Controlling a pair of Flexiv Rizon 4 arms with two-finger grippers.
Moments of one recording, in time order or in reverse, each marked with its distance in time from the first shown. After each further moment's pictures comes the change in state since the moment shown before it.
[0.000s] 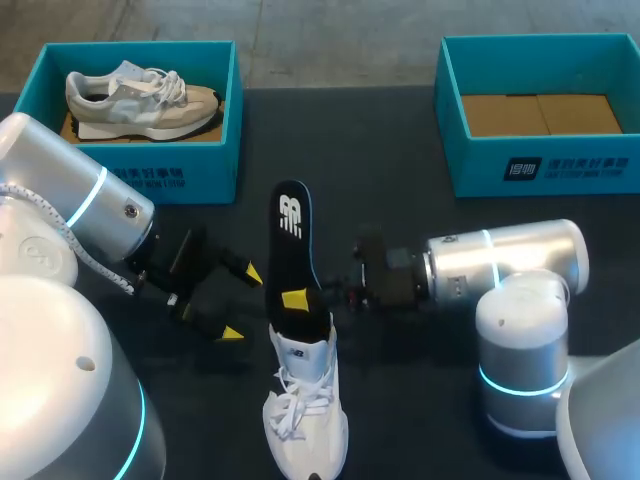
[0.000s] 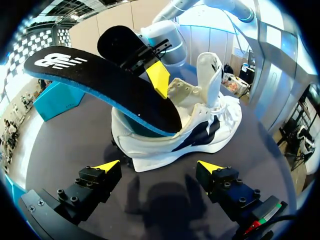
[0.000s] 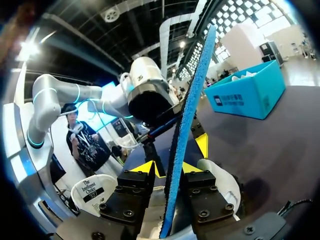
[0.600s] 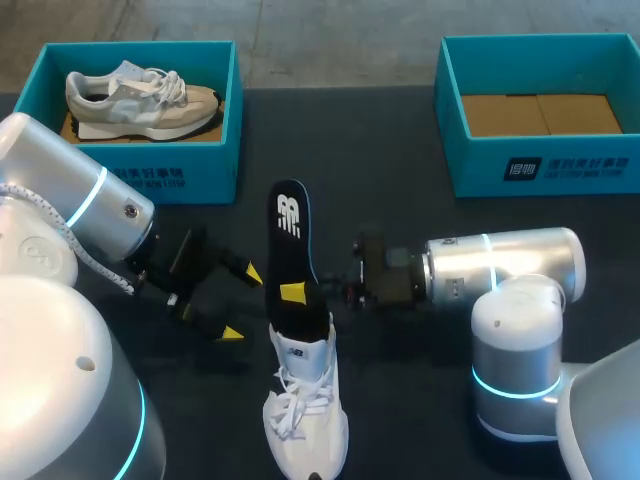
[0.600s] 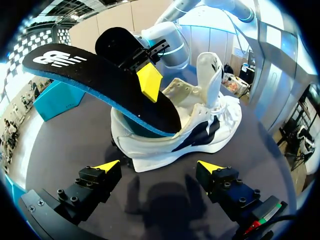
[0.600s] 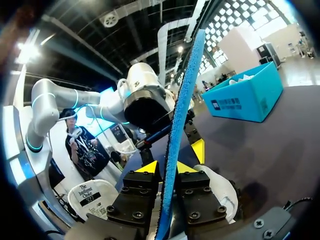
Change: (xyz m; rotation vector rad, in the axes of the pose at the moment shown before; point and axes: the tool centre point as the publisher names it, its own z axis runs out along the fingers) left arm 0.000 0.000 0.000 0.000 0.000 0.000; right arm -0.006 0.007 0.003 -0.046 -0.010 0.014
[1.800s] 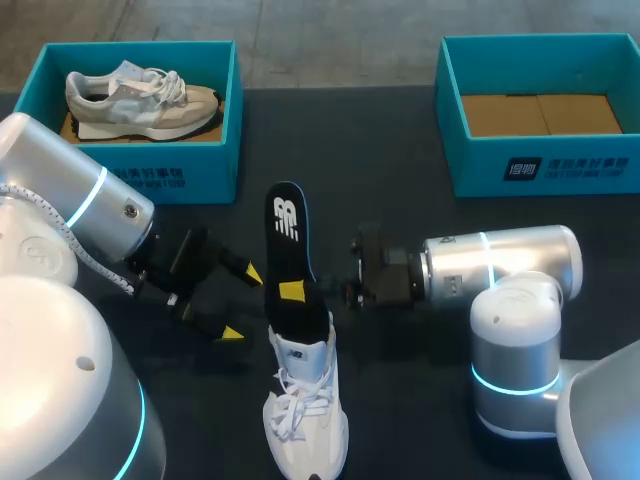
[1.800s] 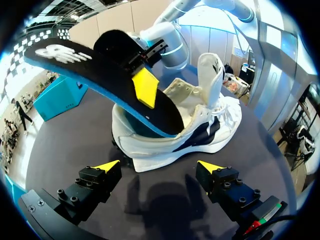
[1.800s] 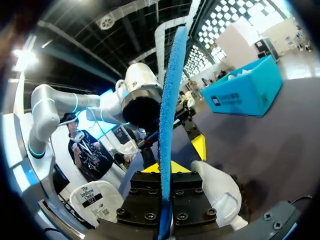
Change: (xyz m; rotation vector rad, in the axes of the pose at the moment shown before) left arm 0.000 0.000 0.000 0.000 0.000 0.000; right arm 0.000 -0.008 0.002 0.017 0.022 0.069
